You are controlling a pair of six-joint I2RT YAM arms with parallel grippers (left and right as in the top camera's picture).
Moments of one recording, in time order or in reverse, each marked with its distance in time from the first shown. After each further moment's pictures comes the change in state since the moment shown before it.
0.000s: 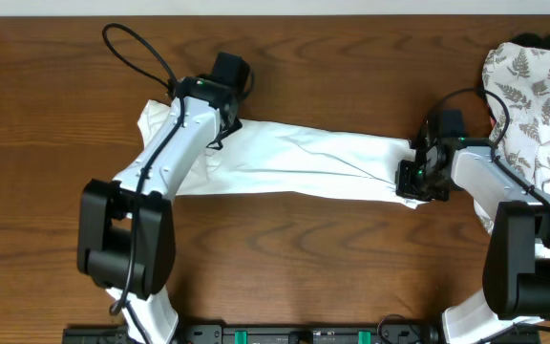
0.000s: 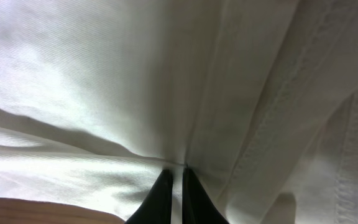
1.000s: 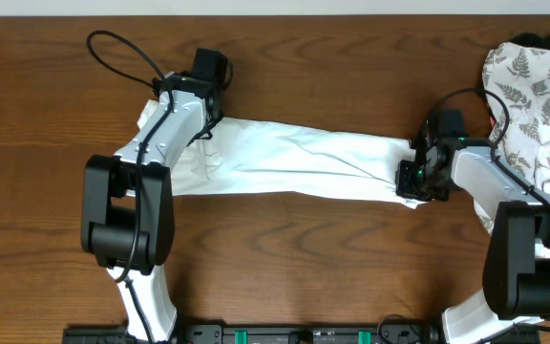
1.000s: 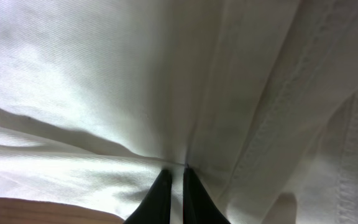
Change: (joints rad) left arm 0.097 0.109 0.000 0.170 0.023 -0.031; right arm 0.000 0.000 0.000 0.000 -0.001 0.000
